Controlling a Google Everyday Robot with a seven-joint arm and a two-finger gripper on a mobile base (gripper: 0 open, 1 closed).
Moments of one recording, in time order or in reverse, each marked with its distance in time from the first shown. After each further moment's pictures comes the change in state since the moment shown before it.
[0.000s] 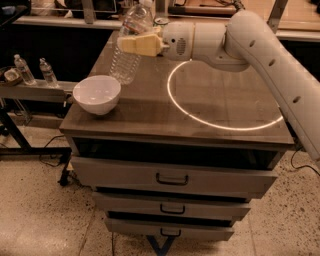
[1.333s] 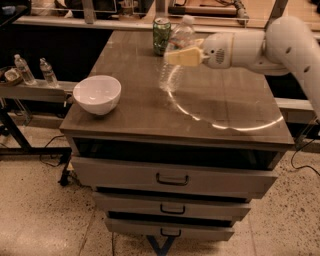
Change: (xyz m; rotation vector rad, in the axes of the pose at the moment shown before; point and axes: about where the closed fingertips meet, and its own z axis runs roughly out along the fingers) arm 0.046 -0.073 -0.106 0.229 0.161 -0.014
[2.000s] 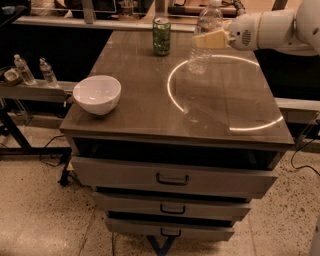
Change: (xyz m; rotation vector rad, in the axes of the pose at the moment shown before) arm -0.021 -0.068 -0.061 0.179 0.056 -0.077
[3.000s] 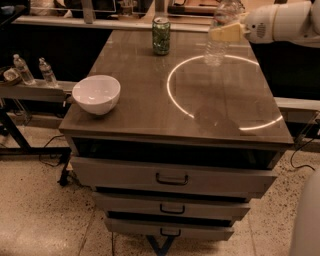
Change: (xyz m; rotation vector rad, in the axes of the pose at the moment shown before) arm 0.001 -0.053 -0.034 0.108 0.024 -0.036
